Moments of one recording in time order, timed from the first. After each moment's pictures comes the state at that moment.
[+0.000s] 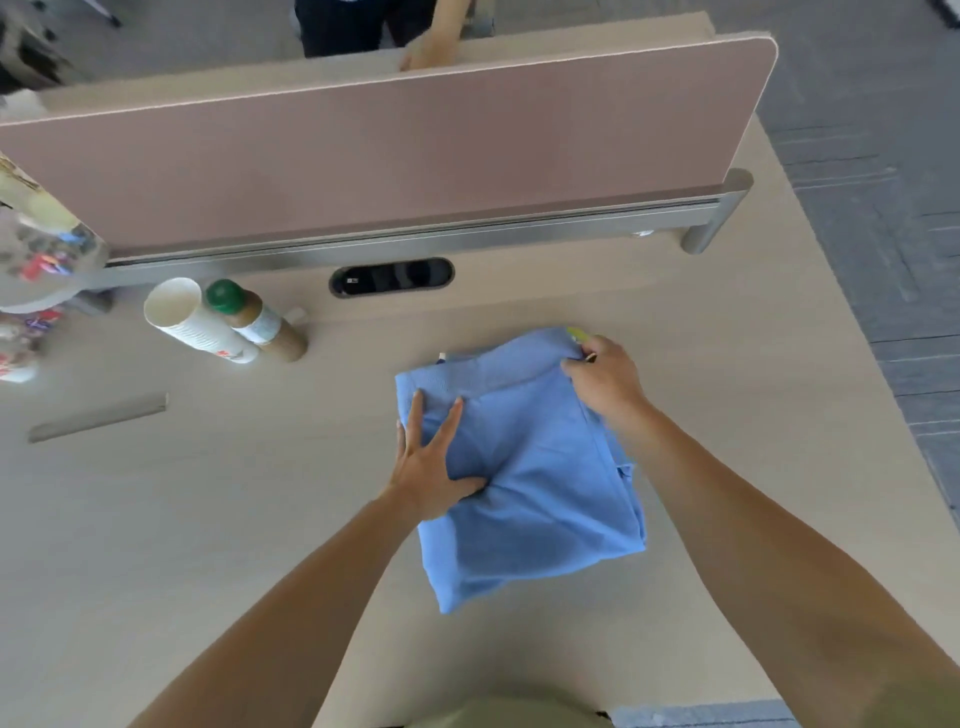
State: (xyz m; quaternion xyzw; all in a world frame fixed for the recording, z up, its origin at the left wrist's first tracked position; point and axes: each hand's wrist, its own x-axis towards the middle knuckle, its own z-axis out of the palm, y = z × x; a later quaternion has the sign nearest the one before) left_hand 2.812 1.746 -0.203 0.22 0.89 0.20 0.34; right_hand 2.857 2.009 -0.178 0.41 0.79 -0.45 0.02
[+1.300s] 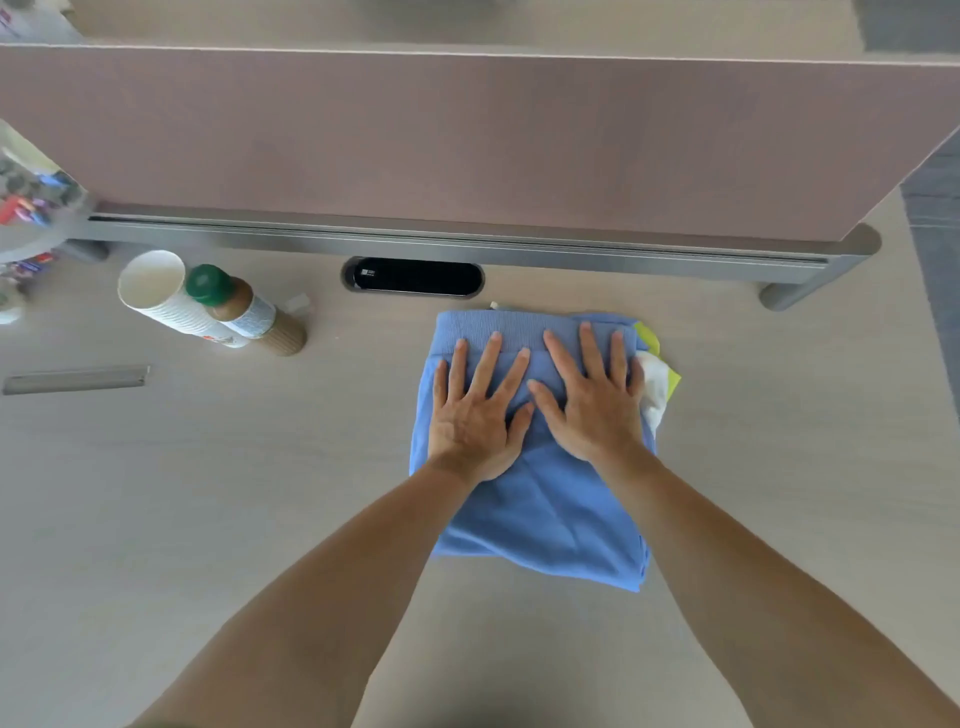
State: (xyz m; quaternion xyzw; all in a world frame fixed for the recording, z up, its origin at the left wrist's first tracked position) left_hand 2.747 1.856 -0.234 0.30 0.95 0.08 0.08; right_hand 2.796 2.023 -0.239 0.17 0.98 -0.13 0.03
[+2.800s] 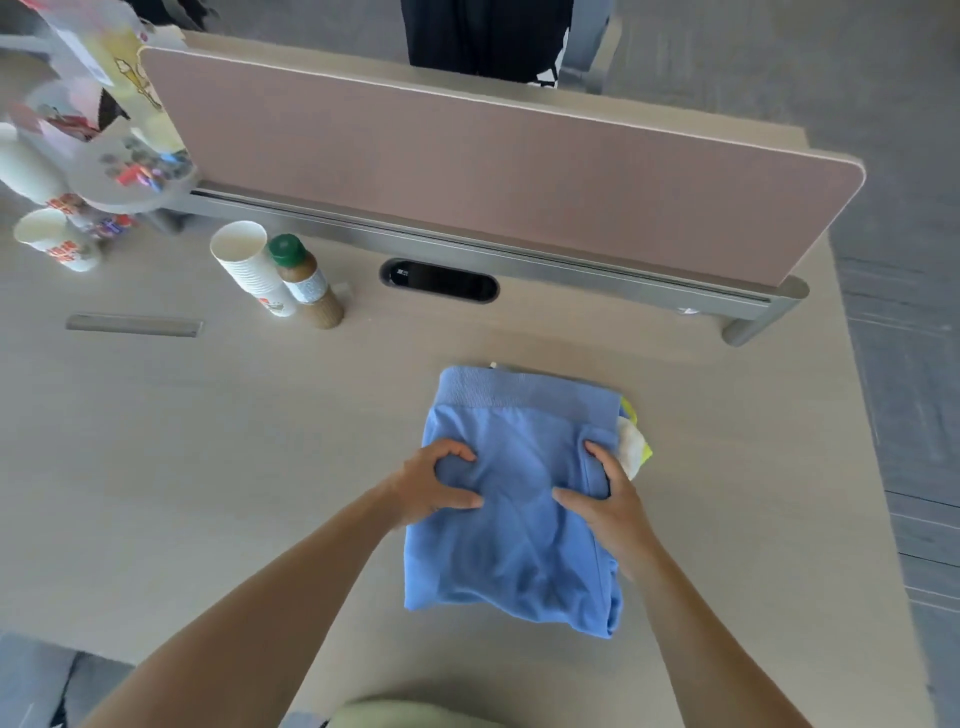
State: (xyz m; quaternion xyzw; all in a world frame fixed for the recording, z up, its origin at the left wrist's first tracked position) left_hand 2.830 1.752 -0.197 0.02 0.78 0.46 0.43; right_hand 2.946 1.997 -0.191 0.34 0.71 -0.61 0.09
